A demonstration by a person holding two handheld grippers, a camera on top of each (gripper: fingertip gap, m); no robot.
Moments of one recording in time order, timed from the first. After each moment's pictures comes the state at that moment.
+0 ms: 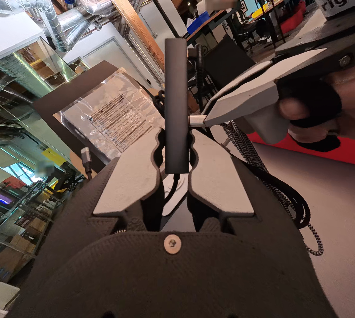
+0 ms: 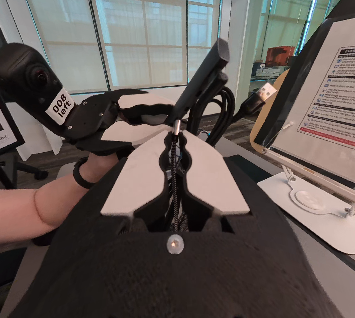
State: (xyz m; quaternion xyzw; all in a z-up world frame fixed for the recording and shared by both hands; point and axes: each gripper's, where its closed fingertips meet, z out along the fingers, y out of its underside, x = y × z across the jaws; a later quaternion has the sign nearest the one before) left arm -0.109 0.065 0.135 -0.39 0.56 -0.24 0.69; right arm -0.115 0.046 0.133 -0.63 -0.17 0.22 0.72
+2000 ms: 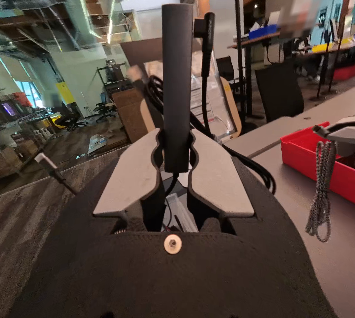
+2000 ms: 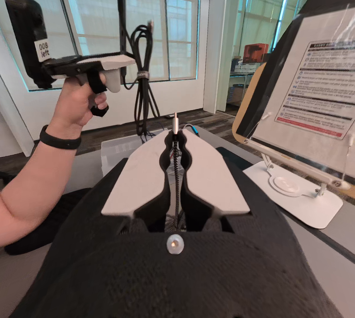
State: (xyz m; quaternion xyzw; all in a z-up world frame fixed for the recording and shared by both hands) left arm -0.240 0.177 0.190 -0.53 0.39 -0.30 0.69; right arm -0.104 0.050 0.122 -0.65 -0.14 0.17 0.73
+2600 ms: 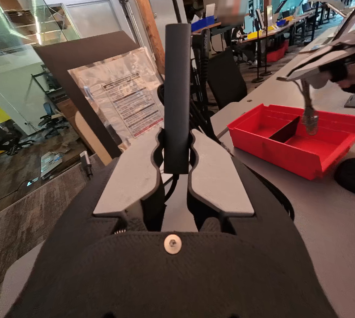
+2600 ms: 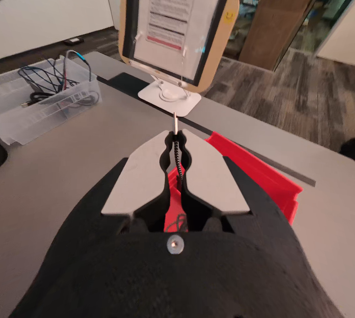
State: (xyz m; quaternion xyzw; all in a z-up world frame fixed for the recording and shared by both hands) left arm -0.185 0.109 0.176 -0.49 0.50 -0.34 0.63; right arm 0.106 -0.051 0.105 -0.81 -0.01 -0.03 0.59
